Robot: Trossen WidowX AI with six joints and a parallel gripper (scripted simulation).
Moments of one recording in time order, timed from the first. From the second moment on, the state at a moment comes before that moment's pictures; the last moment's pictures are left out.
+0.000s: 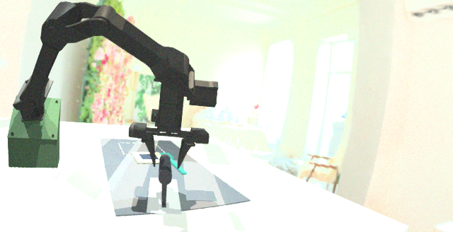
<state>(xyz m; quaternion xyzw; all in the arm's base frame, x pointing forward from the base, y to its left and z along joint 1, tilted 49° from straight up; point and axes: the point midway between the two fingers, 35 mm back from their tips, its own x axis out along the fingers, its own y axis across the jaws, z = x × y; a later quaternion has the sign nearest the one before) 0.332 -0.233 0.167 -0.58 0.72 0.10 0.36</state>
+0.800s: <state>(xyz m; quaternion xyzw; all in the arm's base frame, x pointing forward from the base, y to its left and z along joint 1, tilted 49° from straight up) 0.329 -0.239 0.160 -0.57 0.73 0.10 0.36</state>
